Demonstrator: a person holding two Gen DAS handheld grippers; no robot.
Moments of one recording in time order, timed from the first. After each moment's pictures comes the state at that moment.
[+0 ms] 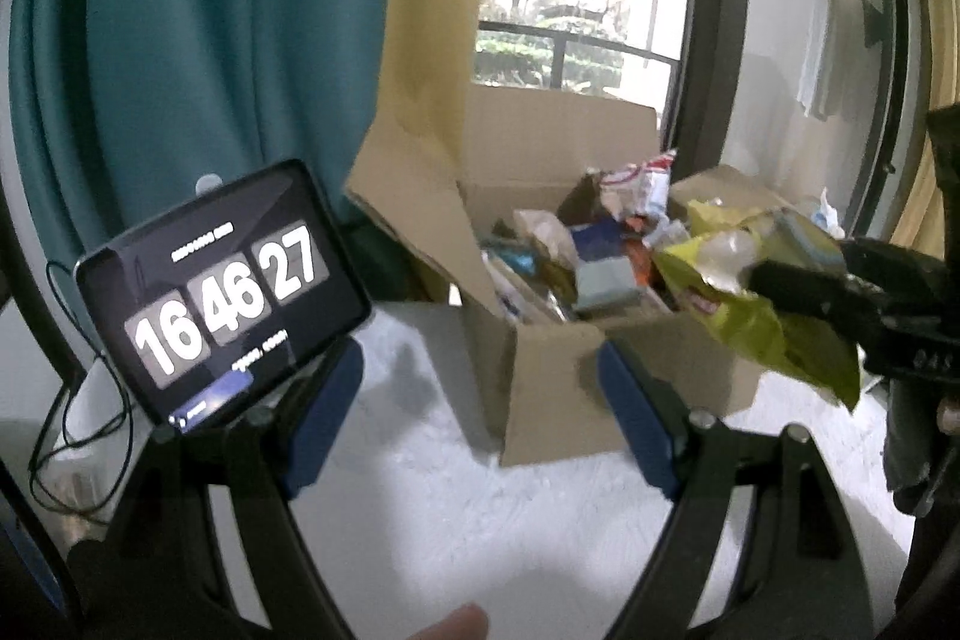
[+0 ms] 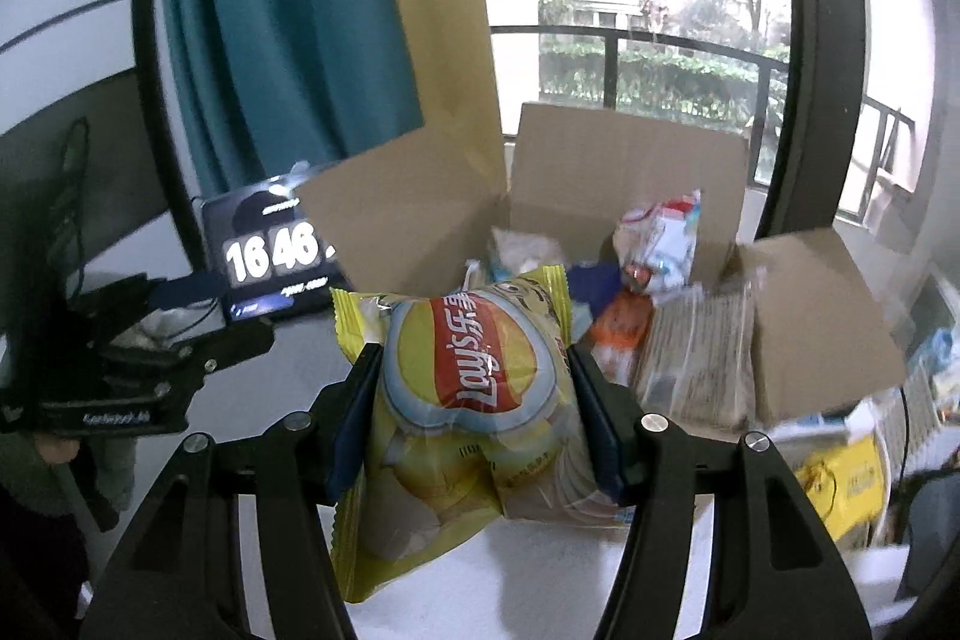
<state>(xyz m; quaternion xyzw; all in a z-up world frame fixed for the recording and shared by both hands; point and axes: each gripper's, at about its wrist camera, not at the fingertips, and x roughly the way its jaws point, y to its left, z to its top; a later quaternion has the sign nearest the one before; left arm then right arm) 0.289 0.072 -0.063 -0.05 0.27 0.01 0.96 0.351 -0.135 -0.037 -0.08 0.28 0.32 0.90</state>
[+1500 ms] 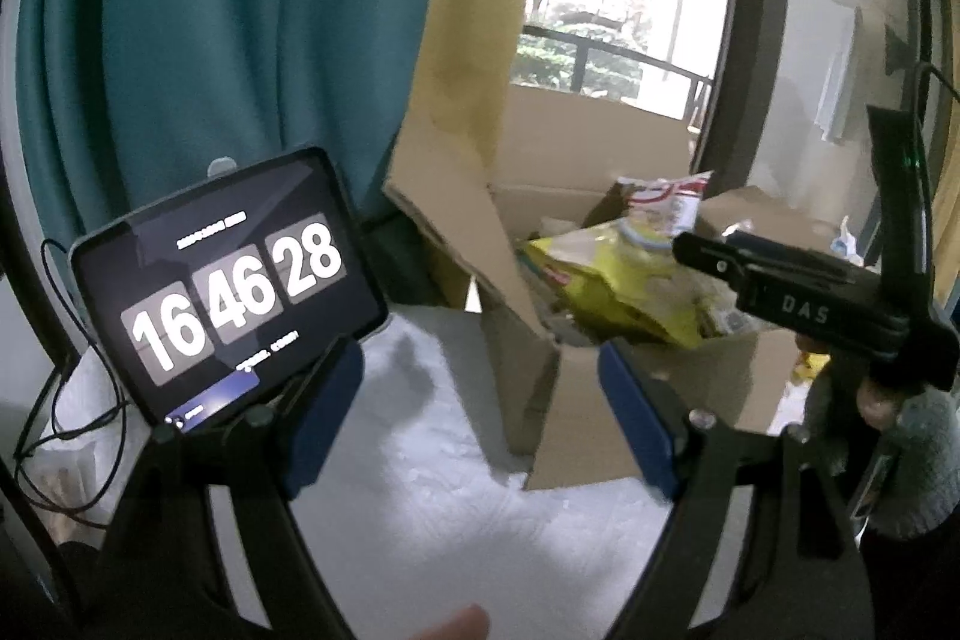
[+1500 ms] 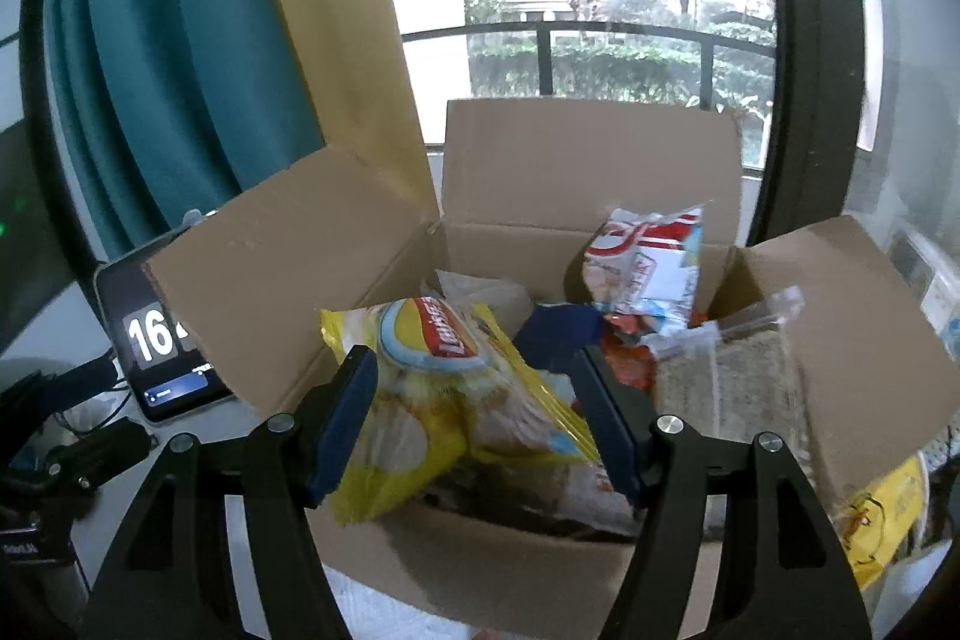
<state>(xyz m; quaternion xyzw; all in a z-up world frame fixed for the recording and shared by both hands) 0.300 0.089 -0.069 -0.07 0.27 0.02 0.96 0.428 -0.102 -0.066 -0.03 0.28 0.24 0.93</state>
